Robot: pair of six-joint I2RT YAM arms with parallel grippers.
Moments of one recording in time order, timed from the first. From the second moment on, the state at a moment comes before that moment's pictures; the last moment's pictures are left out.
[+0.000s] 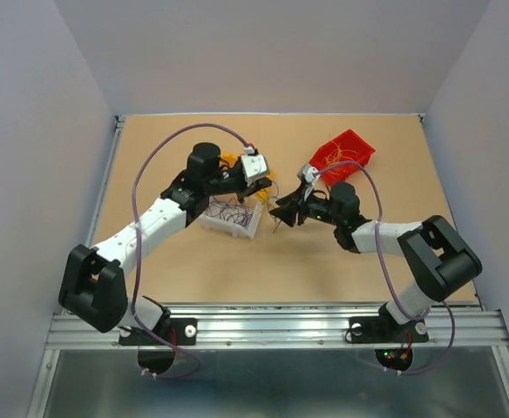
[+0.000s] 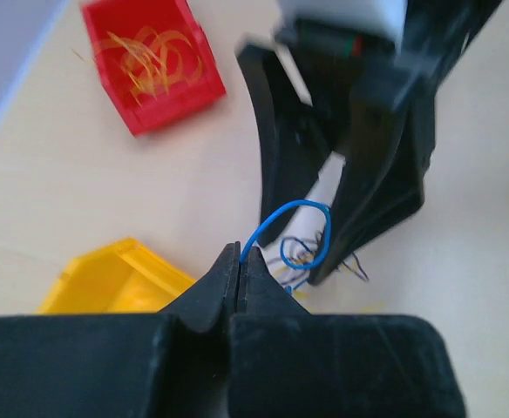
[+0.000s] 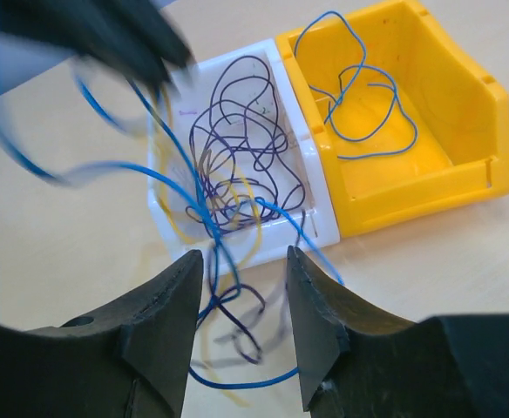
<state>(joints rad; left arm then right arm) -0.54 1.42 0.97 0.06 0.69 0.45 0.52 1.57 0.60 0.86 -0.61 0.15</state>
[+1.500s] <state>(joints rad) -0.31 1.39 1.37 0.10 0.26 0.04 0.54 1.44 0.52 0.84 -0.26 0.11</state>
